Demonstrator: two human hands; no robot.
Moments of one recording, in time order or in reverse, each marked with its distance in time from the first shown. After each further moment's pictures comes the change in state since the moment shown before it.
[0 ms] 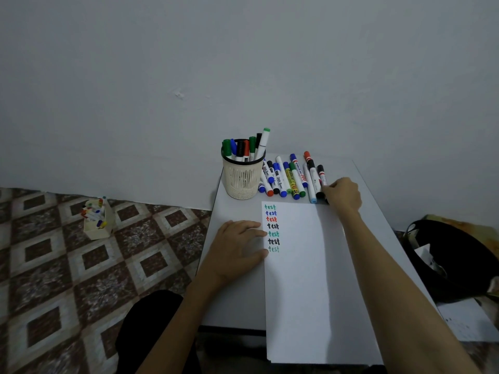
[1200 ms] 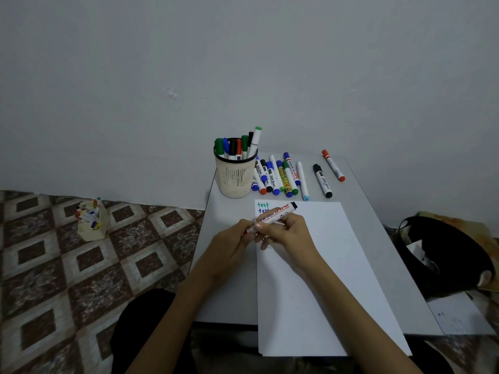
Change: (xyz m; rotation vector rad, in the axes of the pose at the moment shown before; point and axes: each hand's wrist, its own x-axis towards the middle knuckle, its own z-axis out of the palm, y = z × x) left_hand -0.003 0.013 -0.004 -0.217 0.063 0.041; right_hand -0.158 -0.007 0.003 0.980 -0.700 -0.294
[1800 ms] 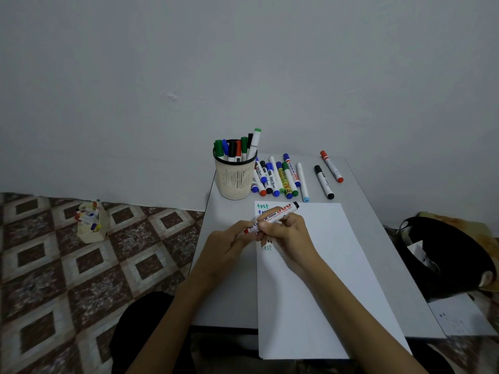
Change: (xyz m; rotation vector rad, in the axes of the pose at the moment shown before) left_hand 0.002 0.004 -0.005 -0.111 0.065 -0.017; right_hand 0.008 0.003 -0.001 0.140 -0.028 -0.015
